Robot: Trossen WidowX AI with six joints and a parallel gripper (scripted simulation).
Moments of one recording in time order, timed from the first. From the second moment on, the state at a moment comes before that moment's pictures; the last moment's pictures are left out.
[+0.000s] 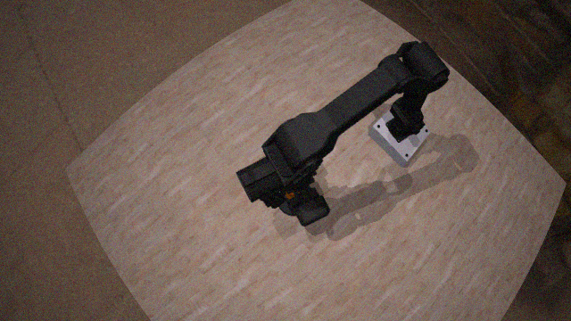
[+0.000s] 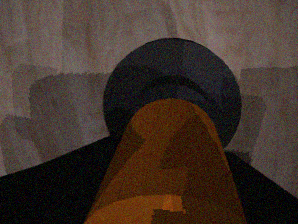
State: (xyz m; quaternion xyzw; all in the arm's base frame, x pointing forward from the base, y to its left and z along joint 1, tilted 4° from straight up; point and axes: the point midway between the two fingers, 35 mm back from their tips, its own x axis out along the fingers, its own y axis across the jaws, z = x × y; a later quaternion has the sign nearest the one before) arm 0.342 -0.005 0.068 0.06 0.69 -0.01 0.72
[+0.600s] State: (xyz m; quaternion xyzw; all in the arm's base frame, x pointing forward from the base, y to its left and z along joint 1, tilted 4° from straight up) arm 0.341 -0.005 0.066 0.06 0.69 -0.01 0.72
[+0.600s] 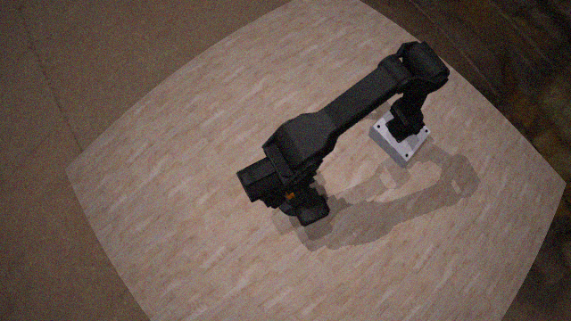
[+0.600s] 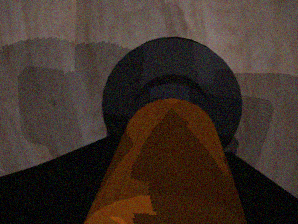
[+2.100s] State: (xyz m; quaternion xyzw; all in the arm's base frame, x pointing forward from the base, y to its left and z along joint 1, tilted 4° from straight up) arm 0.342 -0.004 0.066 0.13 0.68 -0.08 0.71
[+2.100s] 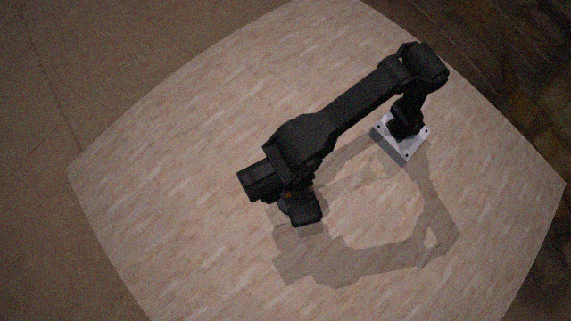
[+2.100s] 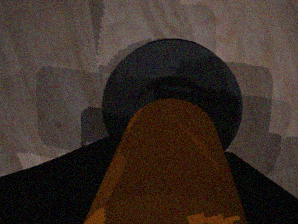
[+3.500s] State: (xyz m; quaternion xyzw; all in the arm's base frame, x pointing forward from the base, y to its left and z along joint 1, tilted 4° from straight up) arm 0.341 -0.005 0.070 0.15 0.68 -0.10 0.71
